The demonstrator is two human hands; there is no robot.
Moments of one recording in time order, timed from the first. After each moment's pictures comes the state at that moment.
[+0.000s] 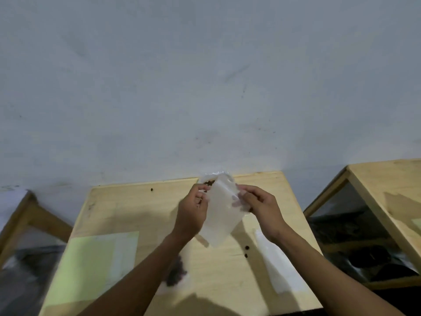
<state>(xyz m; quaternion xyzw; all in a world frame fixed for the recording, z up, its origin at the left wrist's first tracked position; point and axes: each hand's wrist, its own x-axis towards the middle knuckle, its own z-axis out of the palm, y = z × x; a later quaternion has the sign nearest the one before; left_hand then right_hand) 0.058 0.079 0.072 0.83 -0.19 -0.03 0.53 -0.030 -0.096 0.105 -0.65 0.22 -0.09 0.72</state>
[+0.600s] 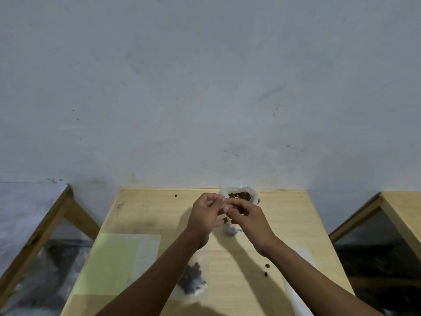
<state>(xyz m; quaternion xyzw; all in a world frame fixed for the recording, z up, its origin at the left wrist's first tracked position) 0.058 0.097 0.124 0.62 0.07 -0.23 0.74 0.004 -0.030 0.109 -0.71 0.12 -0.02 0.70</state>
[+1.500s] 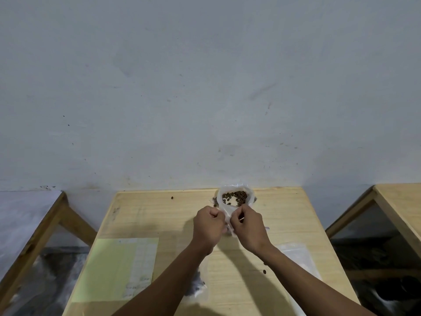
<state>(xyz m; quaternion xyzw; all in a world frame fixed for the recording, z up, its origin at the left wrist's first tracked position) 0.045 0.082 0.096 0.75 0.08 -0.17 0.64 0.001 -0.029 0.083 -0.84 0.21 -0.06 0.49</state>
